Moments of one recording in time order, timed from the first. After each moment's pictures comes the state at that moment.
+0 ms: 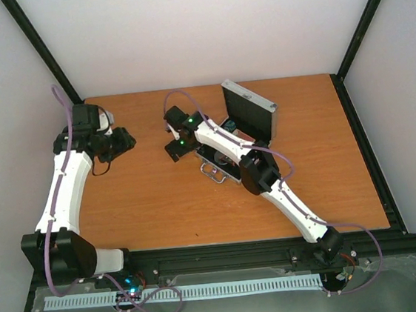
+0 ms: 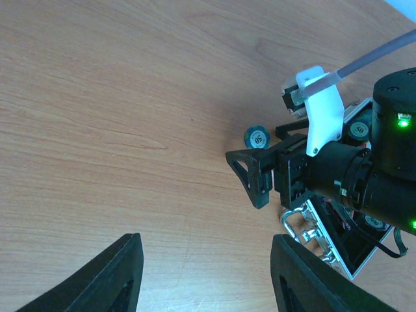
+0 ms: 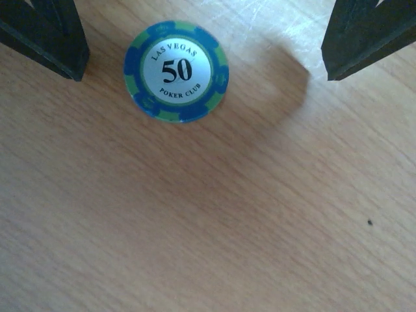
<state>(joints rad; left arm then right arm) 0.00 1.34 1.33 -0.97 0.25 -0.42 0.77 2.70 2.58 -1.04 -0.06 0.14</state>
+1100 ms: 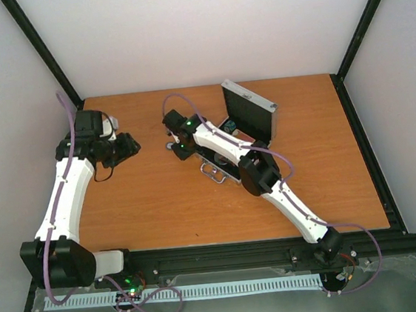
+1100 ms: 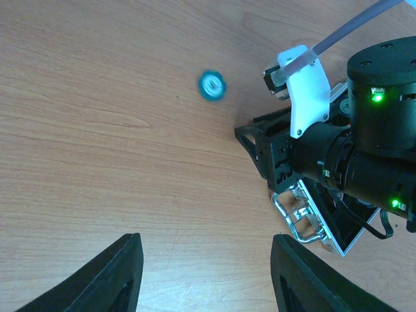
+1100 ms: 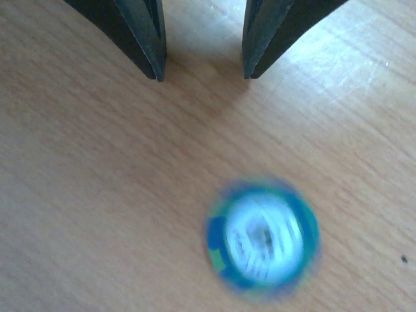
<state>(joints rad) -0.03 1.29 1.26 -0.96 0.29 -0.42 0.78 2.68 2.51 -1.04 0.02 0.13</state>
